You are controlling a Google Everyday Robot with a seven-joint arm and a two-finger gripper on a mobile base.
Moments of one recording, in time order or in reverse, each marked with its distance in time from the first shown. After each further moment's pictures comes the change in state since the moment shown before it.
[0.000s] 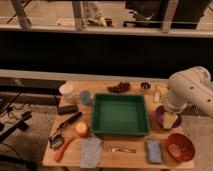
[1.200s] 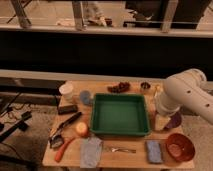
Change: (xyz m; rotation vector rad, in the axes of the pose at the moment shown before) arm -0.067 0.018 -0.021 0.052 -0.095 -0.095
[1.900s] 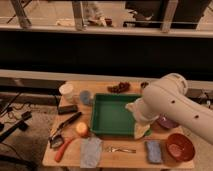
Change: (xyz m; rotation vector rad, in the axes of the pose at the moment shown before) arm -0.123 0.047 -0.029 0.030 -0.133 -0.254
